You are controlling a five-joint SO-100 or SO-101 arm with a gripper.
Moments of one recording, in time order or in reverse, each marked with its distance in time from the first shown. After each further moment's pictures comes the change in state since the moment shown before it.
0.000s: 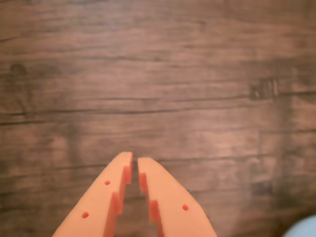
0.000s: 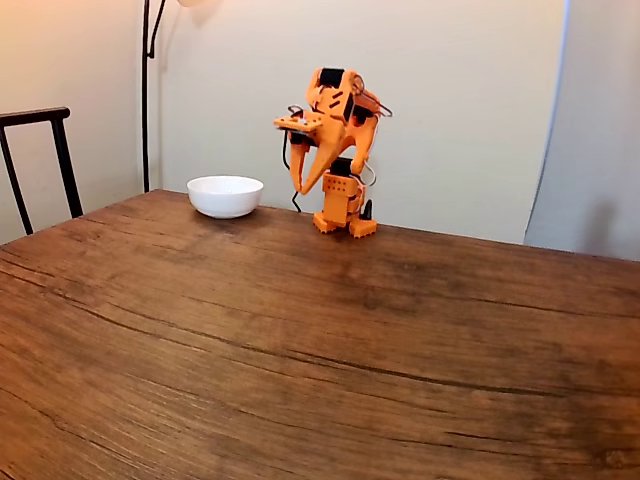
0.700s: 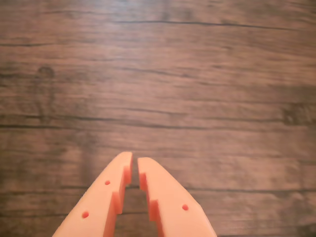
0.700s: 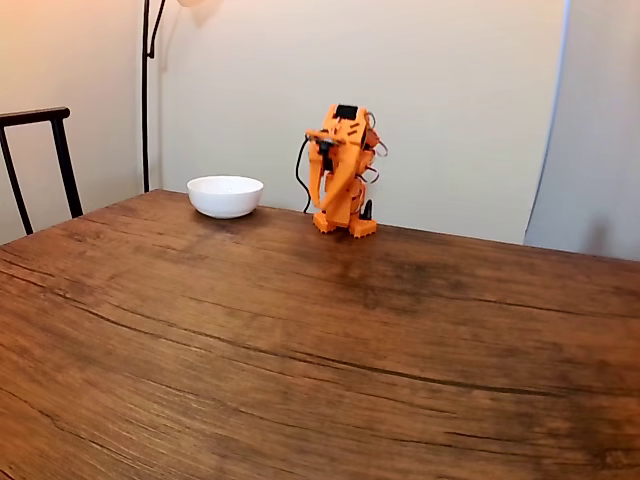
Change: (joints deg) arm -7.0 40.5 33.2 -8.3 -2.4
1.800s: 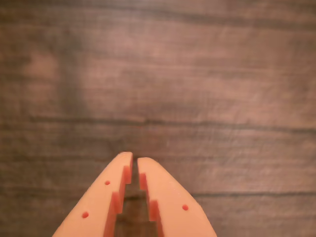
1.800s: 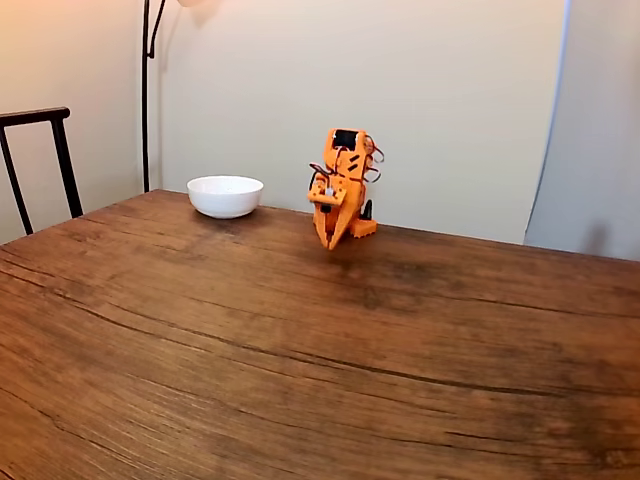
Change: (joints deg) arm -1.9 5.0 13.6 12.7 -2.6
